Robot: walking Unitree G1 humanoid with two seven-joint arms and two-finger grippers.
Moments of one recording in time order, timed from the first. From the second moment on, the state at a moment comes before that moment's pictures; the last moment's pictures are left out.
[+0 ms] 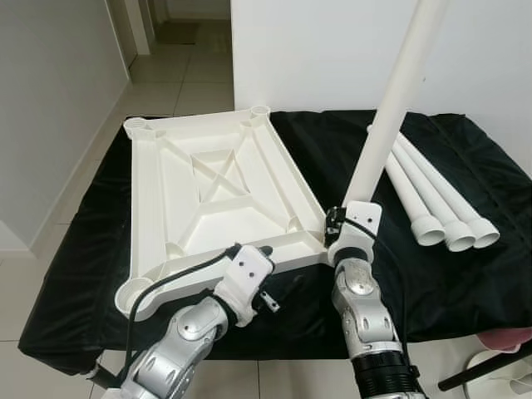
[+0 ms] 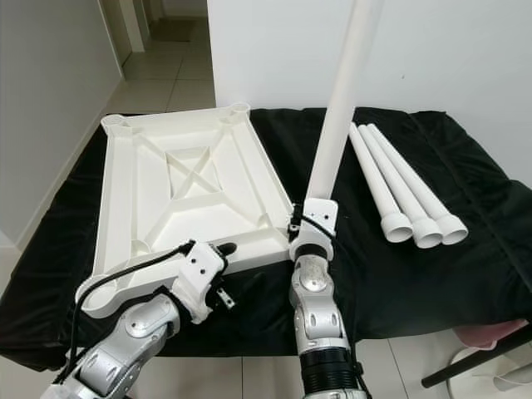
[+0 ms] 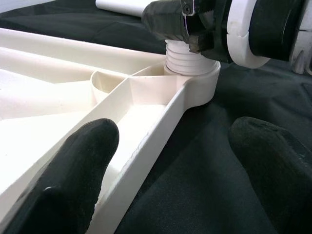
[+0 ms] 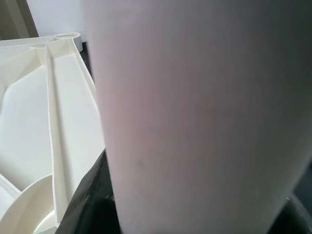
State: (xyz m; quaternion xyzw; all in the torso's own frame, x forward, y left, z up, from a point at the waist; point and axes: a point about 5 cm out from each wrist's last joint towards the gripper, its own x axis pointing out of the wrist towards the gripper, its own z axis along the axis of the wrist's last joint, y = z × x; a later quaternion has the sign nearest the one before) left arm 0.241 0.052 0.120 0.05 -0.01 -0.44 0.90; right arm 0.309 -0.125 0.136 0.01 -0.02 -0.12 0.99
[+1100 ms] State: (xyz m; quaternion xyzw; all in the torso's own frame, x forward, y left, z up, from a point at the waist) left arm 0.266 0.073 0.133 0.07 -0.03 -0.40 0.91; right arm 0.264 -0.148 0.129 -0.01 -0.08 0.00 1.00
